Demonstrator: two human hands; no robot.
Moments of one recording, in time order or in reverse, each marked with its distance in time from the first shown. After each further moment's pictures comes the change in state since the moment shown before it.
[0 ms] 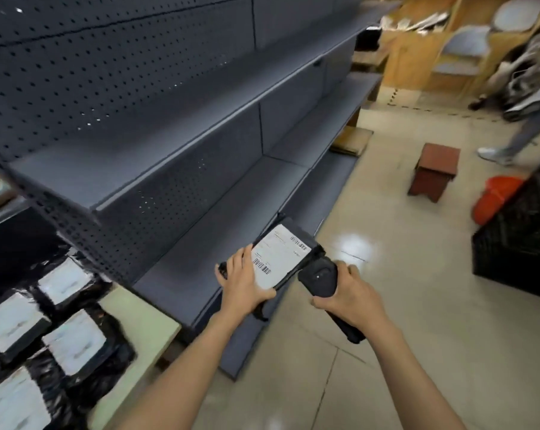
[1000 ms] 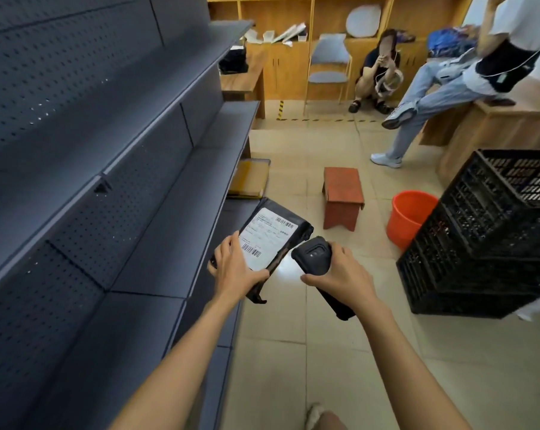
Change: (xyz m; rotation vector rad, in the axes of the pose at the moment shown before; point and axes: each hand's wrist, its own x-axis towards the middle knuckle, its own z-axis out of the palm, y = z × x) left_hand 0.617 0.380 0.172 -0.076 -0.099 0.248; right_hand 0.544 0.225 -0.297 0.174 0.296 0.309
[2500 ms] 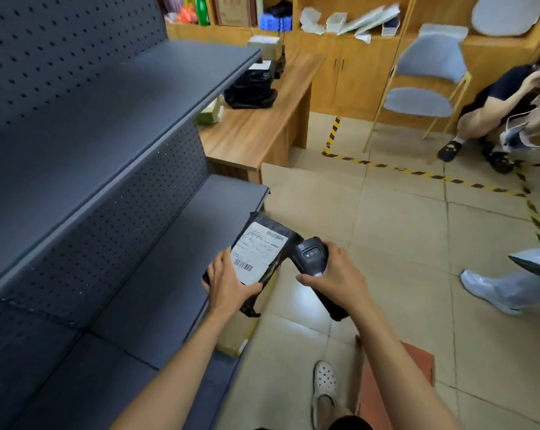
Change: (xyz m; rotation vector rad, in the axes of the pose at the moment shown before) left_hand 1.124 0.150 0.229 0.016 0.066 -0.348; right_hand 1.235 -0.099 -0.103 0.042 -0.212 -0.164
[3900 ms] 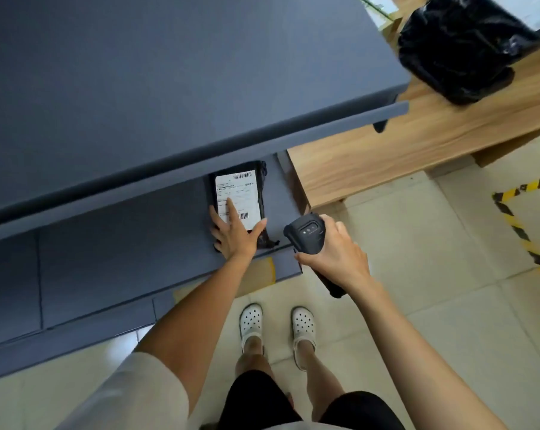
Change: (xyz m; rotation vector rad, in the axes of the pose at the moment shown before) left_hand 0.402 0.058 0.144 -0.185 0.203 -1.109; right_hand 0.545 -0.085 0.031 -0.422 -0.699 -0.516
